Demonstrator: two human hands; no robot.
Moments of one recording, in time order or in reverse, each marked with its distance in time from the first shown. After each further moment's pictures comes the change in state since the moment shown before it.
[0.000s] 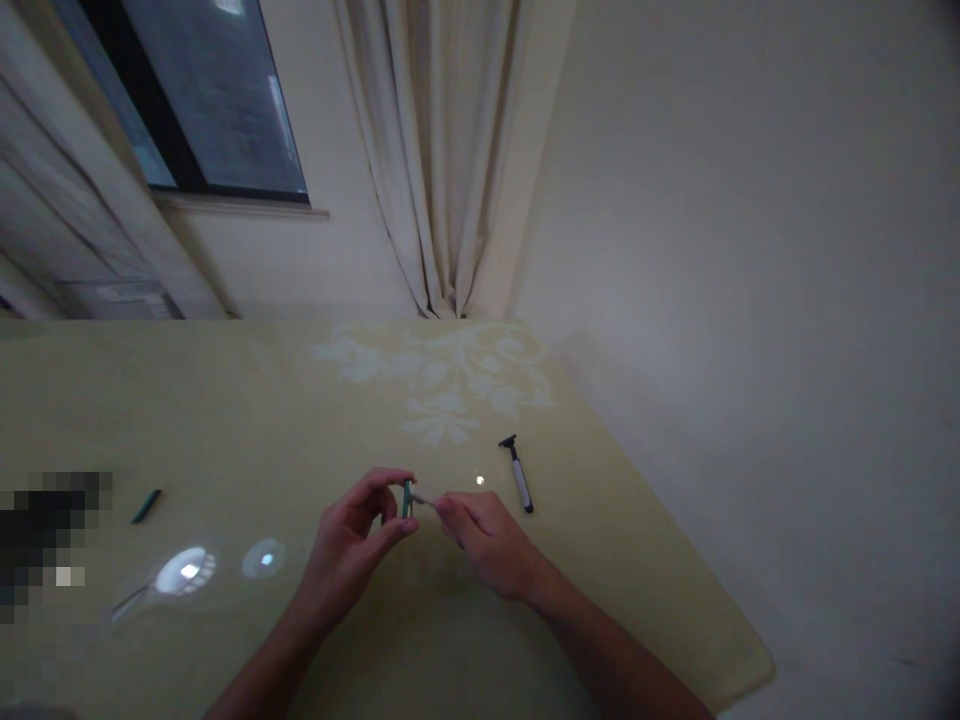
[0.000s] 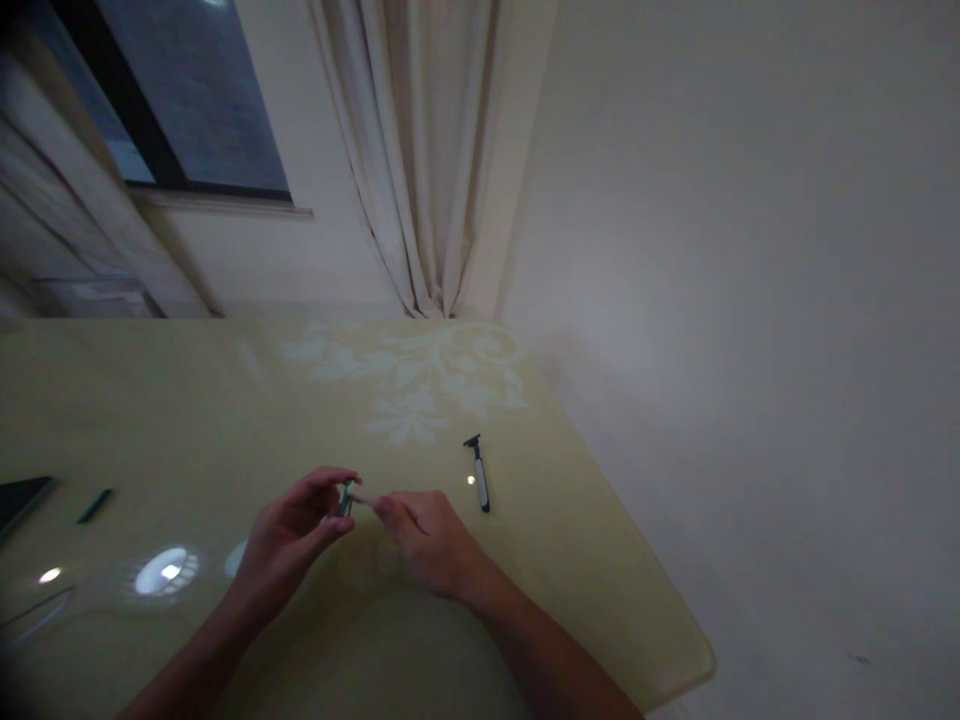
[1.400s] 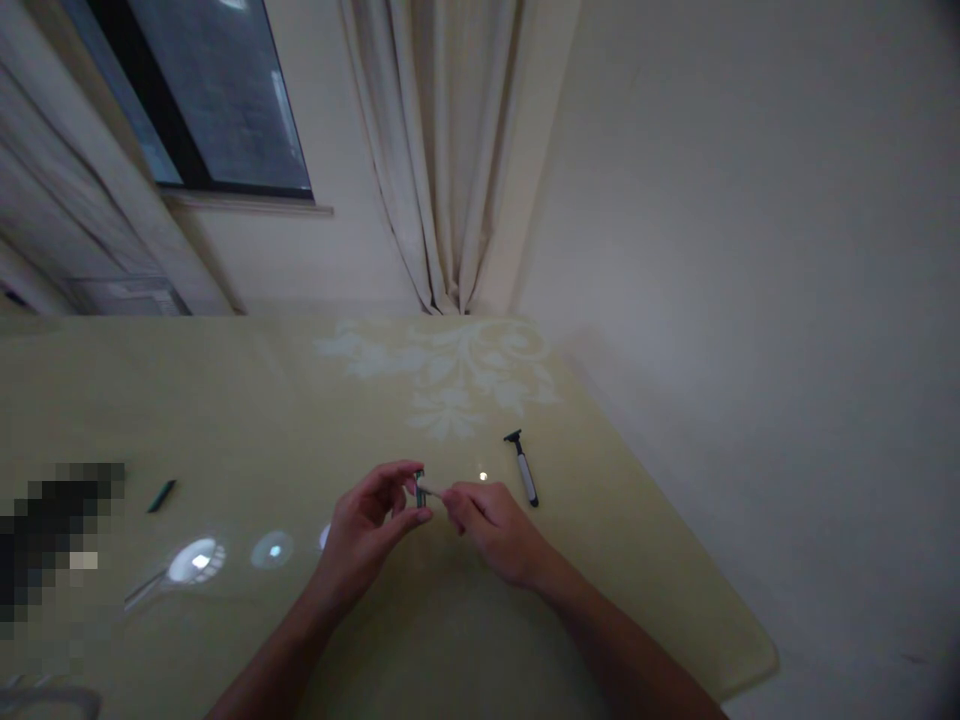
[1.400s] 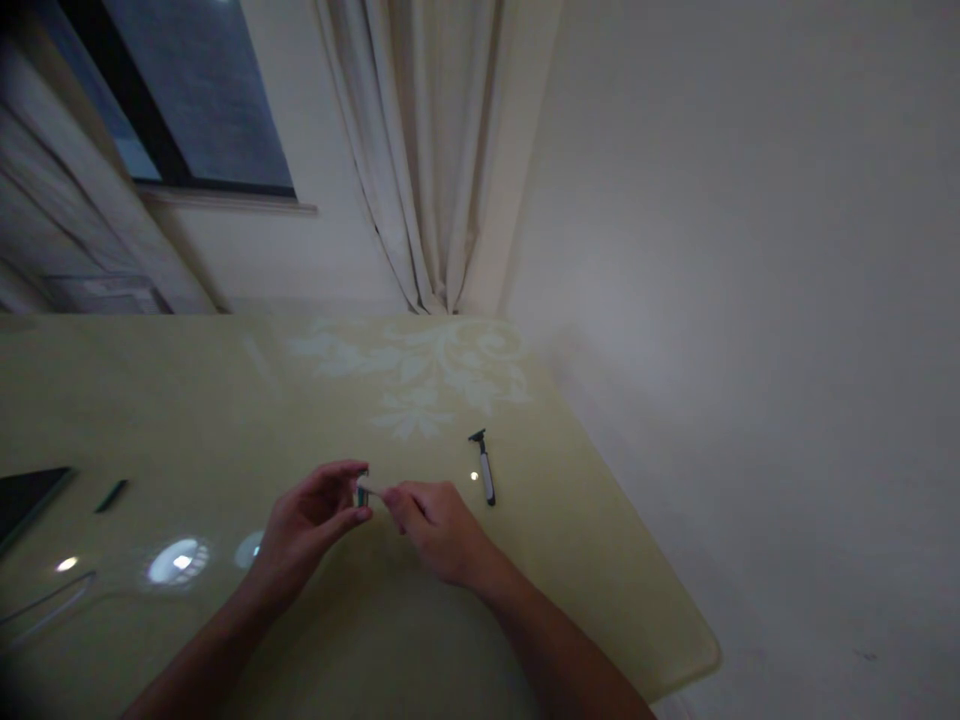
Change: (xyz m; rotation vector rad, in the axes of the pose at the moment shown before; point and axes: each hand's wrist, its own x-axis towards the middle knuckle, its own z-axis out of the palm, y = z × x) left_hand 0.000 -0.009 0.003 -0.070 0.009 -0.082; right_hand 0.002 -0.001 -0.006 -0.107 0.028 -0.020
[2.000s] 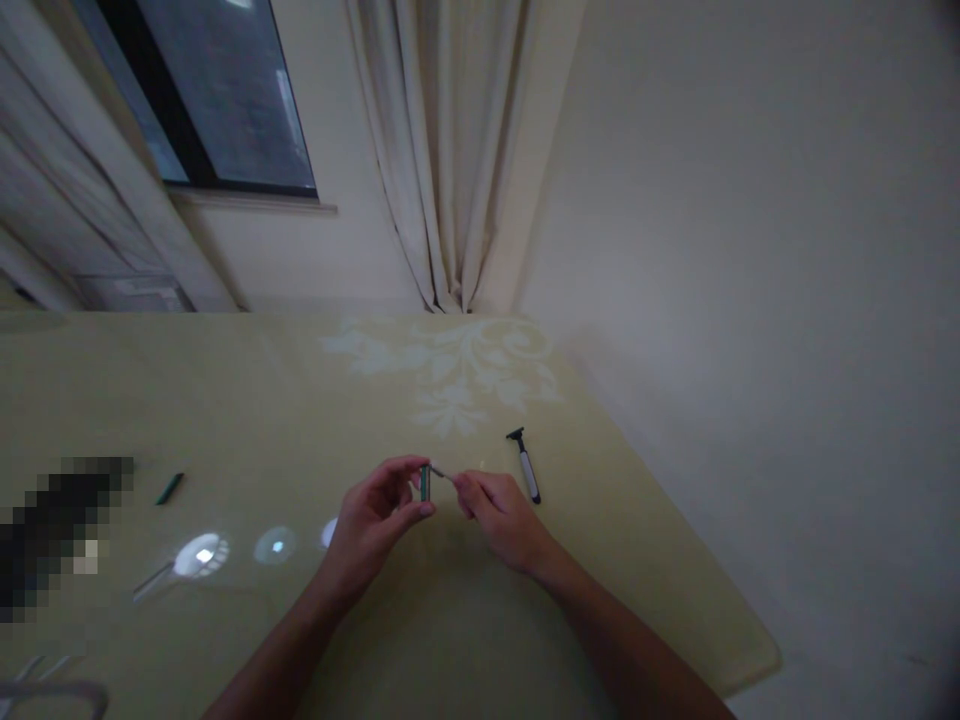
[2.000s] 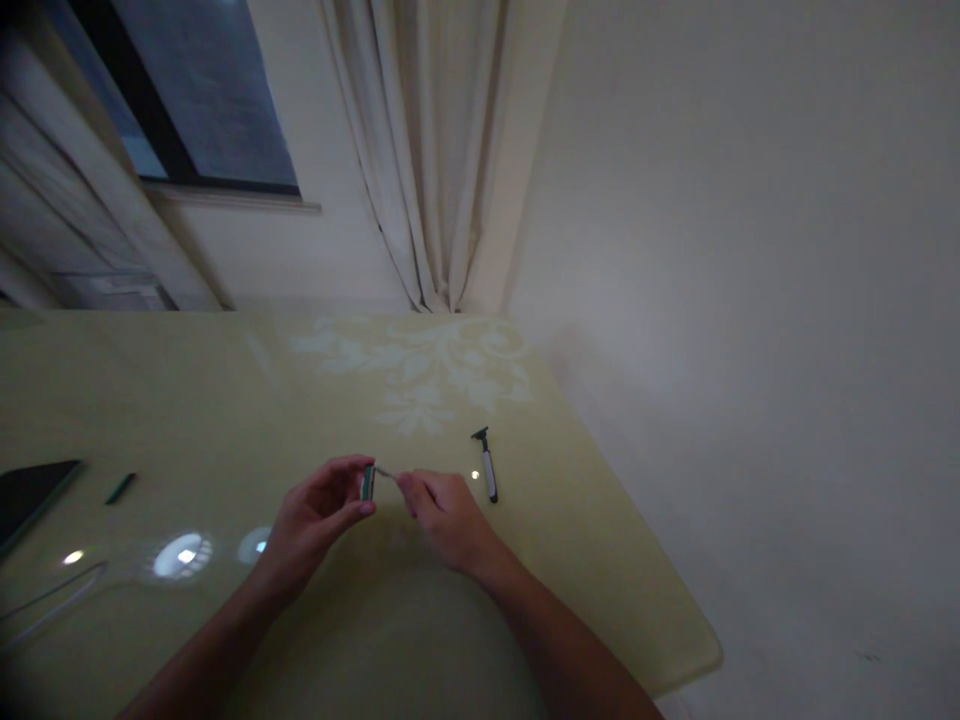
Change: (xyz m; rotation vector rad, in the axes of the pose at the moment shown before) left_hand 0.002 0.005 0.004 -0.030 -0.014 -0.030; right_hand 0.001 0.001 0.002 0.002 0.060 0.013
